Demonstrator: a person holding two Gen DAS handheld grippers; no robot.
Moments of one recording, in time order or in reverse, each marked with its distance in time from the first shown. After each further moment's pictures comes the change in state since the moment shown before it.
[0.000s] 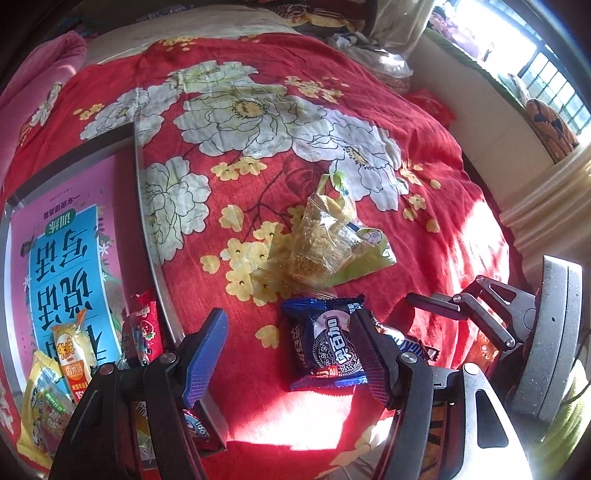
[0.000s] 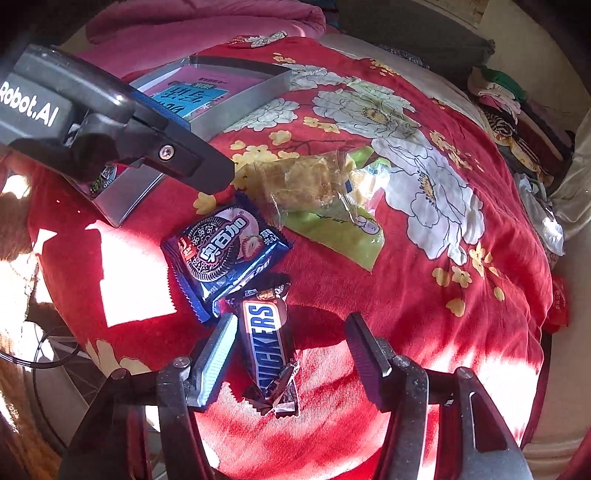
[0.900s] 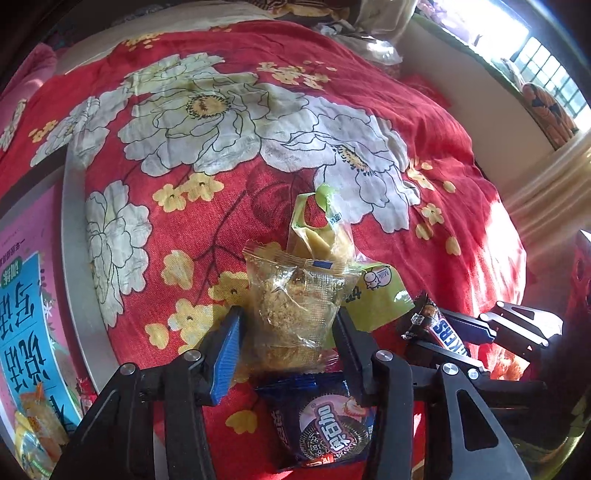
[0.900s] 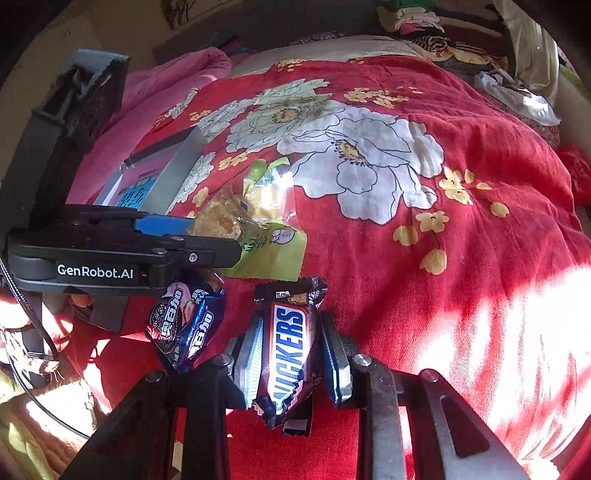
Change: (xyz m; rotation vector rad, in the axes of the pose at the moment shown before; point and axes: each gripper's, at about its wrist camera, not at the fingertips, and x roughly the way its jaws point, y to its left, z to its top) left arm 0.059 -0.016 0.035 0.057 0.021 -0.021; right arm 0.000 -0.081 -0.023 0.533 -0.142 0.214
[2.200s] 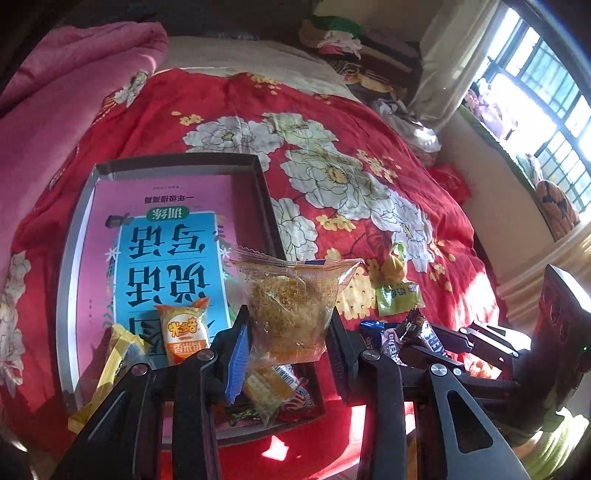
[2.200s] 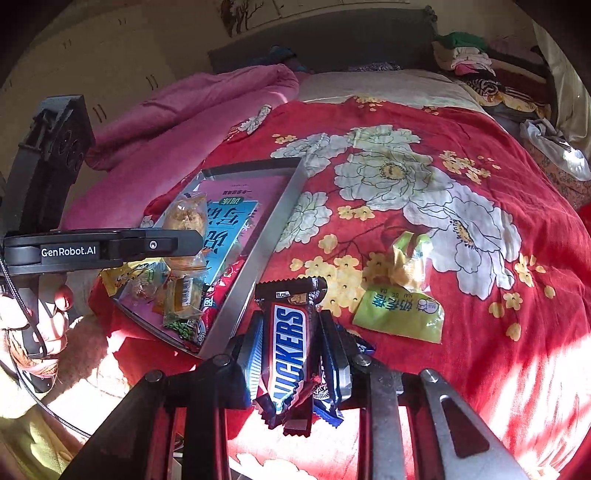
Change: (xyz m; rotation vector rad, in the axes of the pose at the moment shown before) left arm -0.142 0.112 -0.079 -0.281 -0.236 0.016; right arm -0.020 0.122 0.025 -0.202 -0.056 0.113
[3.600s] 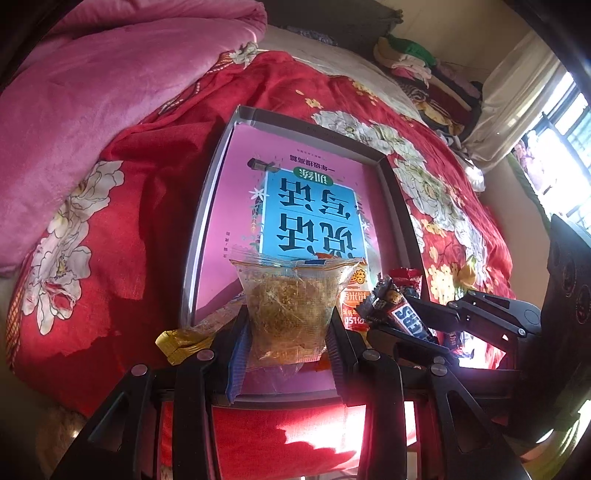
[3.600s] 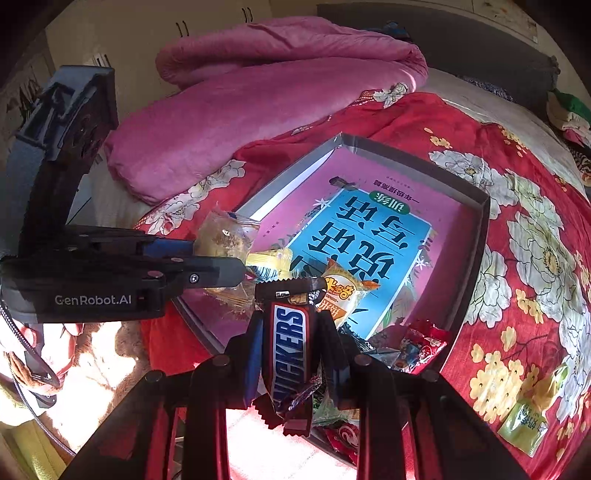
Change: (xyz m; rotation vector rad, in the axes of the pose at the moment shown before) left arm -0.024 0.119 -0.050 -0.216 -0.016 0.073; right arm 0.099 0.146 0.043 -0.317 0.160 0.098
